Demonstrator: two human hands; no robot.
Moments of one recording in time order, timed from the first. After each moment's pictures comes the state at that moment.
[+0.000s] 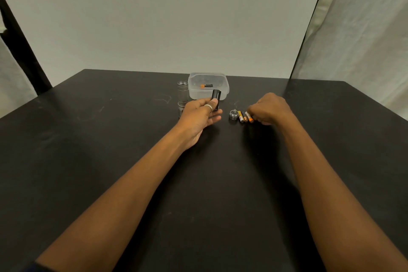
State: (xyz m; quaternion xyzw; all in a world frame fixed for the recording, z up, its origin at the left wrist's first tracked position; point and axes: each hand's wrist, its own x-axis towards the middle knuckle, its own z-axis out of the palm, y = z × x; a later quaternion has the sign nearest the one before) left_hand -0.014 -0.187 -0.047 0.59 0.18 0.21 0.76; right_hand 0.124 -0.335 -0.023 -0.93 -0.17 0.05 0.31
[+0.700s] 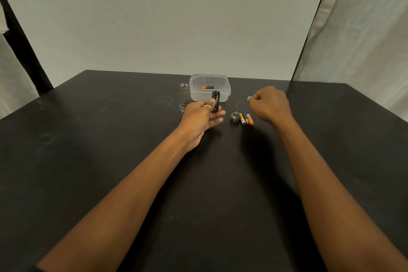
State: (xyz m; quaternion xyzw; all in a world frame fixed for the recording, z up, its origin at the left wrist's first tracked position) left_hand -0.017 -0.192 -0.041 0.58 0.19 0.21 0.77; right_hand 0.117 -0.328 -0.017 -0.92 -0.23 -0.08 0.31
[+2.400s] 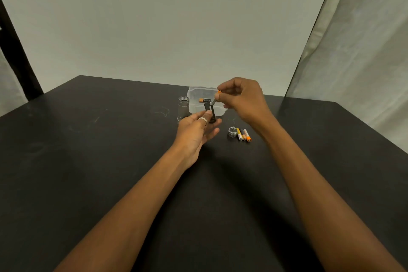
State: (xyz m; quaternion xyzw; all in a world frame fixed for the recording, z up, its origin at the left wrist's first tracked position) left_hand -0.024 -0.191 -0.037 0.46 0.19 0.23 0.83; right_hand 0.089 -0.286 0.022 -0.74 -0.39 -0.01 0.55
